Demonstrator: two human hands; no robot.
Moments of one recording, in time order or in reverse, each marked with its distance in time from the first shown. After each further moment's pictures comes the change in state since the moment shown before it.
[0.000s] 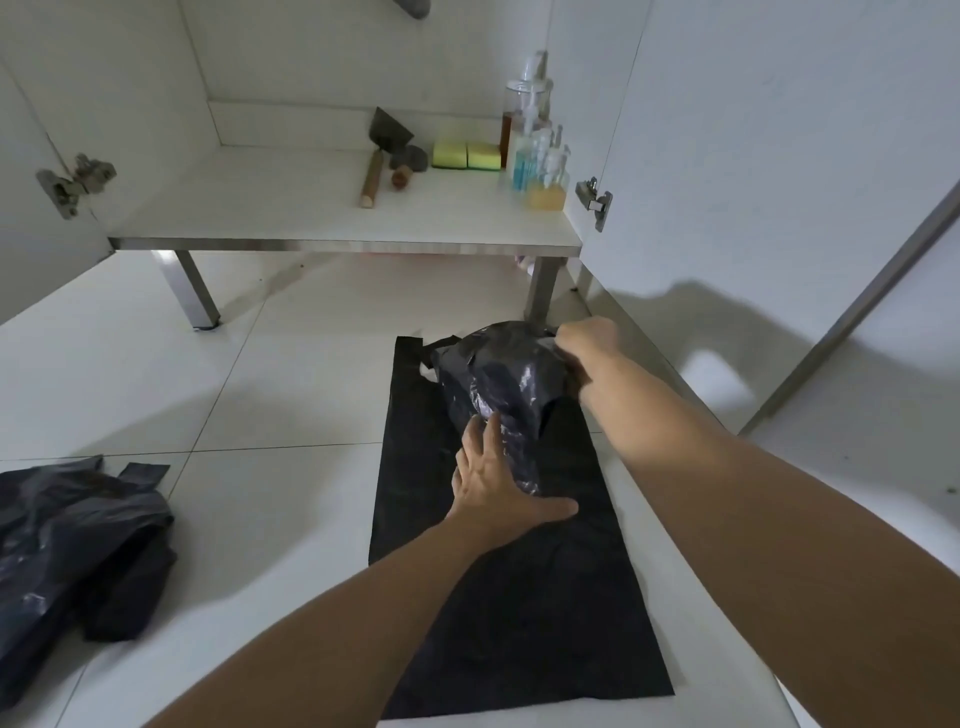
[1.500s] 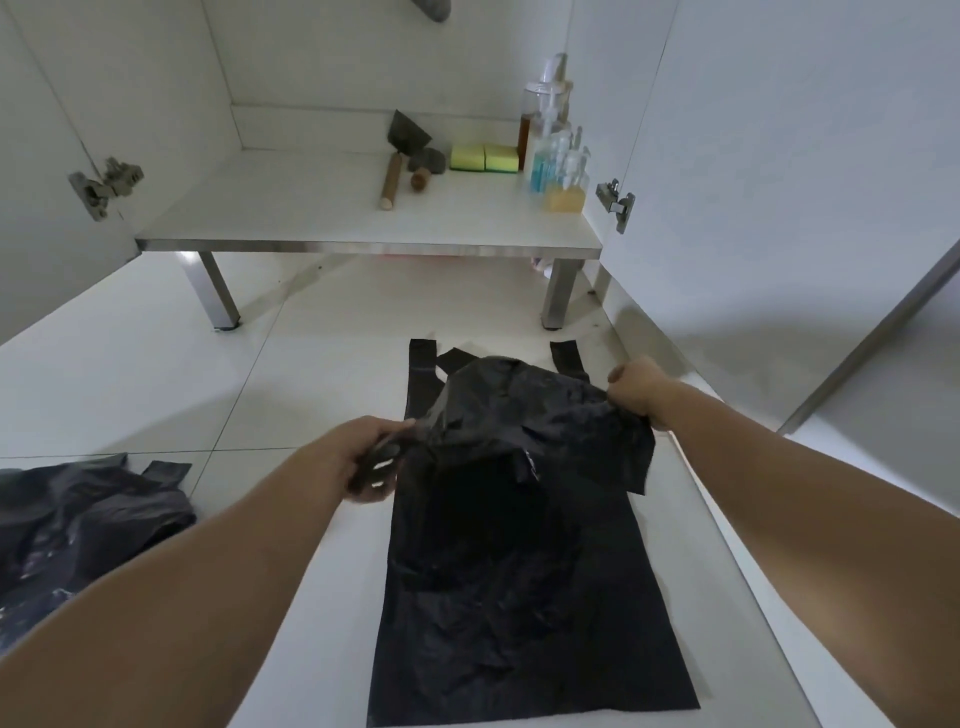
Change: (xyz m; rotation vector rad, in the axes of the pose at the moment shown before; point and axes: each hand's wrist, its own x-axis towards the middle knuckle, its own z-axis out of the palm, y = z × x) left_hand 0.021 -0.073 -0.135 -0.927 -0.098 -0.756; right_hand 0.045 0.041 -0.037 -0.690 -0.166 -0.119
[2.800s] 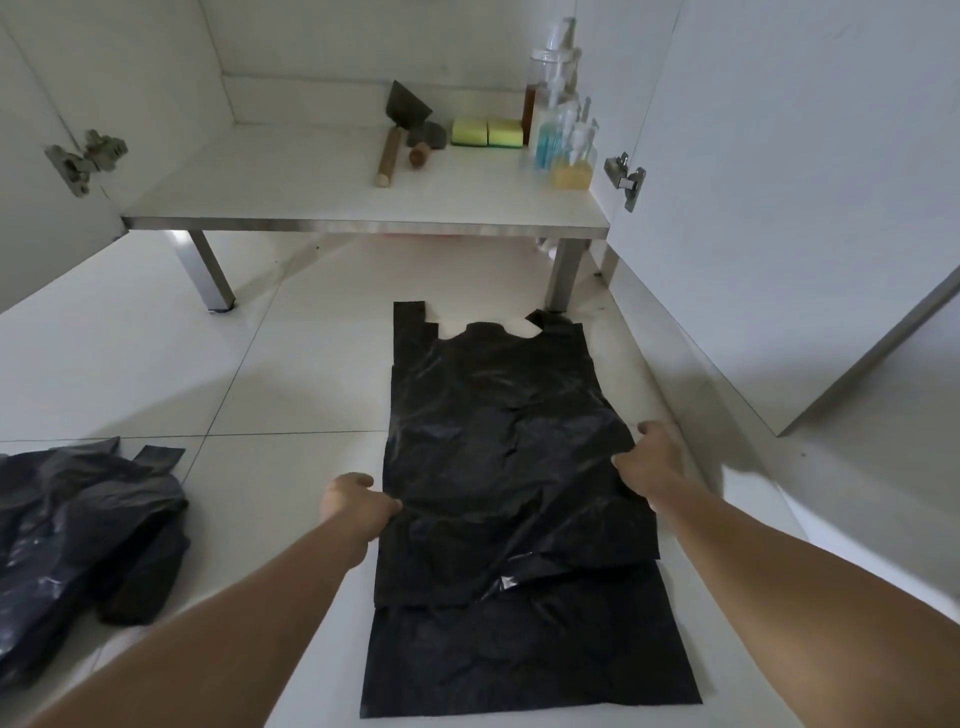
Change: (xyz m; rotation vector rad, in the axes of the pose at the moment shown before) left_hand 0.058 -0.084 -0.006 0.264 0.446 0.253; right_hand 0.019 0.098 0.077 0.115 0.146 0.108
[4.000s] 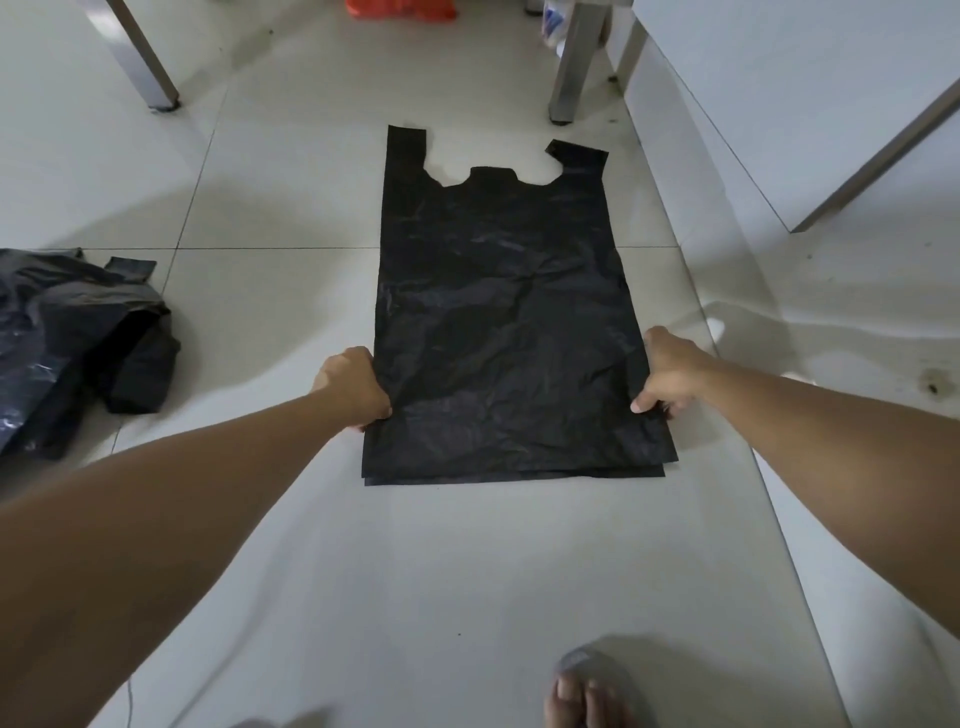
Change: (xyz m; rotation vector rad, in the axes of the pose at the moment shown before) left_hand -0.061 -0.051 -0.013 0.829 -0.176 0.215; right_hand -0.069 0.073 -0.025 -0.437 -0.461 0.038
